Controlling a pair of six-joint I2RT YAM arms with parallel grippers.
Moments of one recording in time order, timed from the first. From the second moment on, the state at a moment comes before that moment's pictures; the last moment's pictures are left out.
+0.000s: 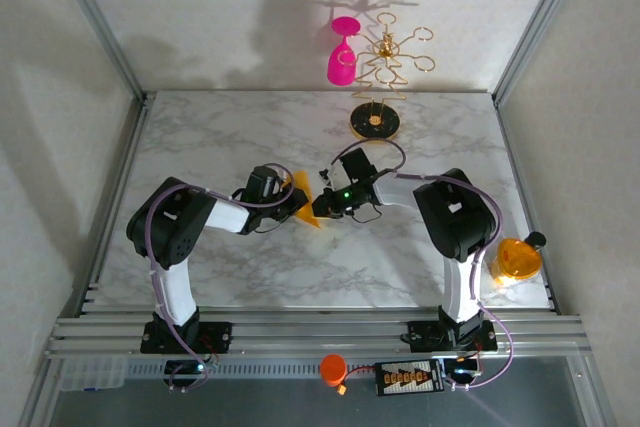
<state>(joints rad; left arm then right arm) -0.45 1.90 0.75 0.48 0.38 -1.07 0.59 1.98 1.13 -0.20 -0.76 0.43</state>
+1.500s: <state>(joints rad) -0.45 1.91 0.82 0.37 0.38 -1.07 0.59 1.98 1.09 -0.22 -0.73 0.41</state>
